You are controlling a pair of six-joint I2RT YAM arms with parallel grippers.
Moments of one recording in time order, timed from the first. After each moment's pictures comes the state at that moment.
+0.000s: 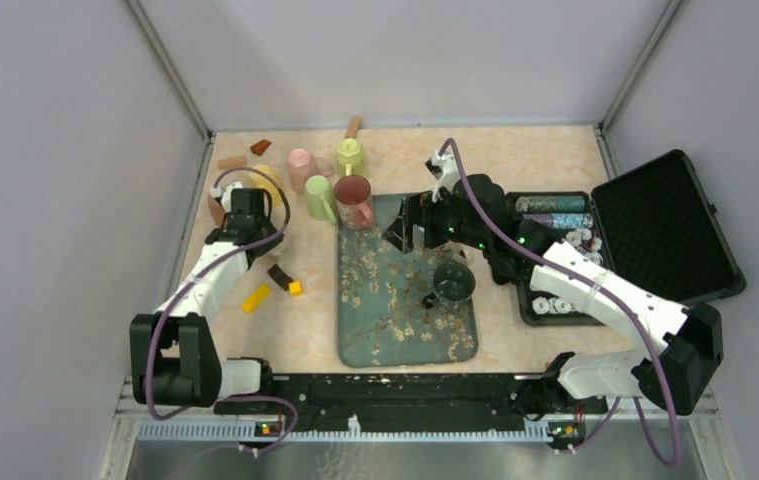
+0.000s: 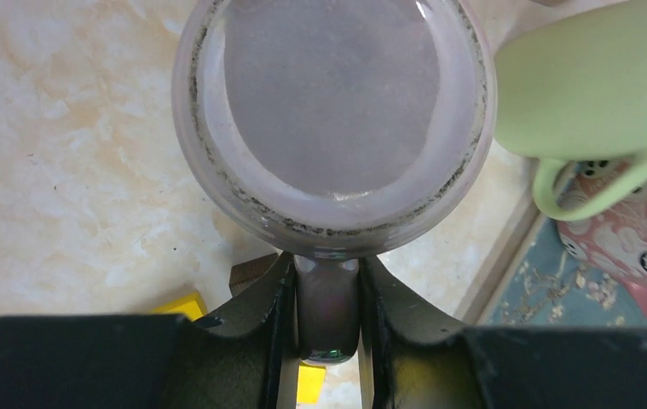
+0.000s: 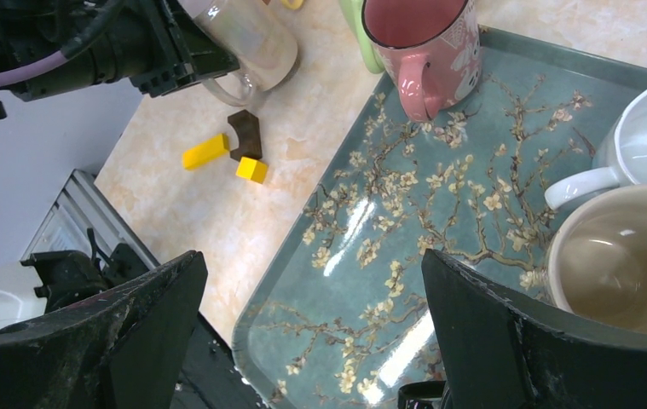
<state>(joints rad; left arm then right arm) -0.05 1.32 0.84 -0.37 -0.24 -0.62 0.81 1.26 1.13 -0.27 -0.07 0.44</state>
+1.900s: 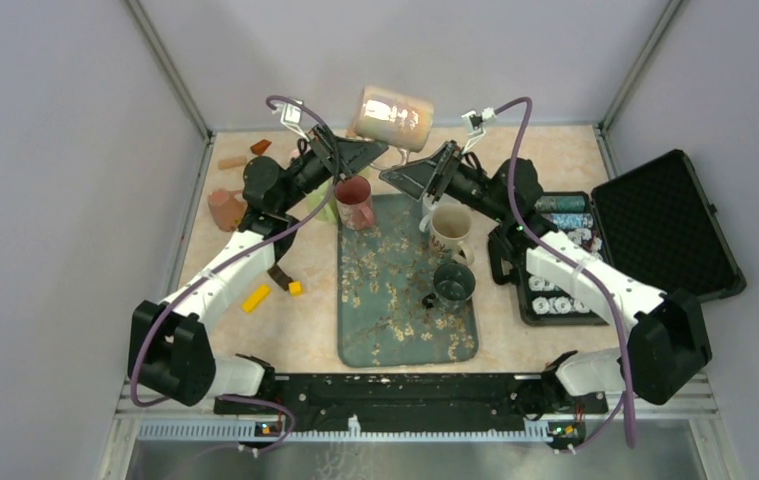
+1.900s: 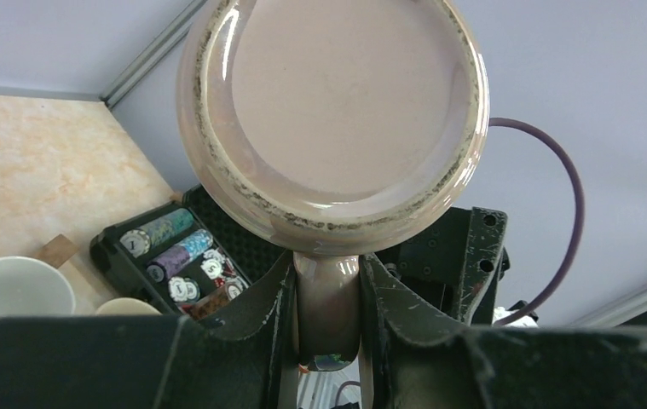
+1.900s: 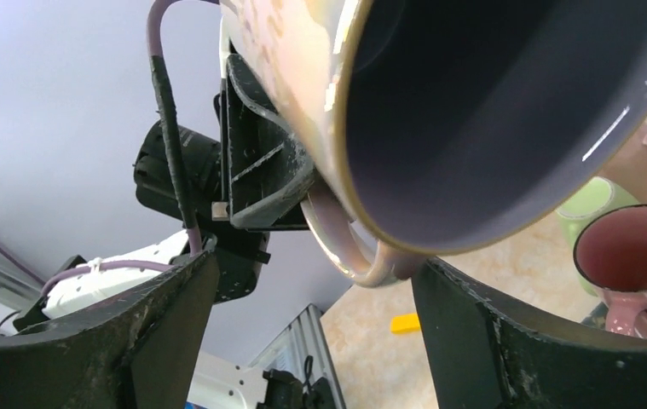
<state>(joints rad) -0.37 1.33 1.01 0.73 0.59 -1.17 0.61 1.33 1.03 0.56 -0.46 0.88</state>
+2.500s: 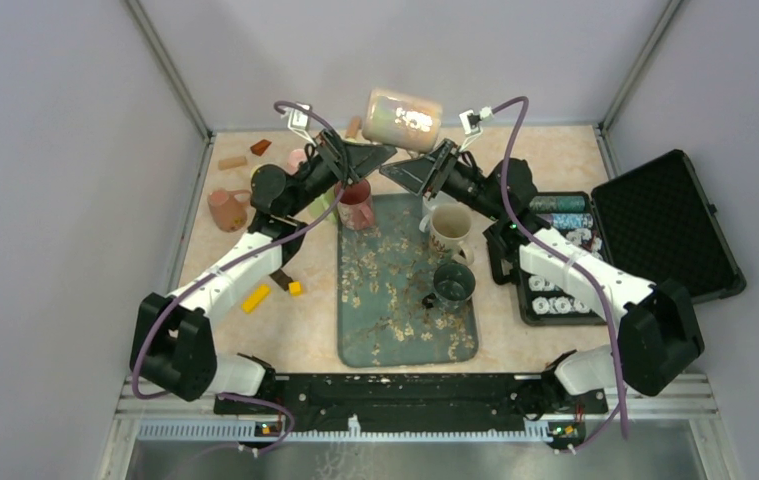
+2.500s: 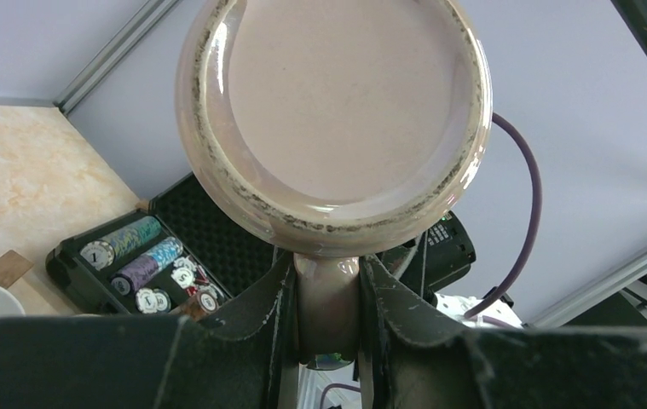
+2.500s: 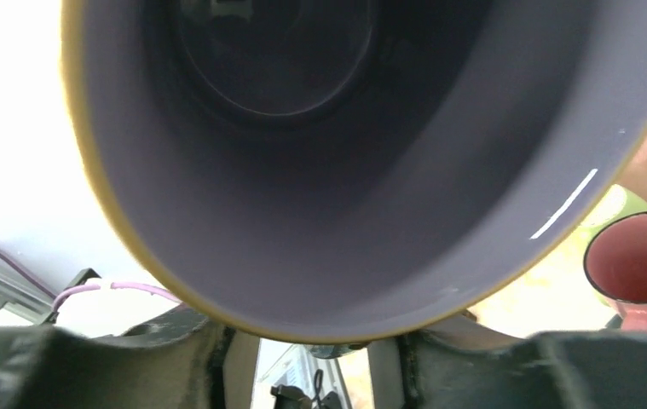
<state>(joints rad) -0.42 1.37 0.98 0.87 0.57 -1.21 0.61 1.38 1.03 0.66 -0.45 0.95</state>
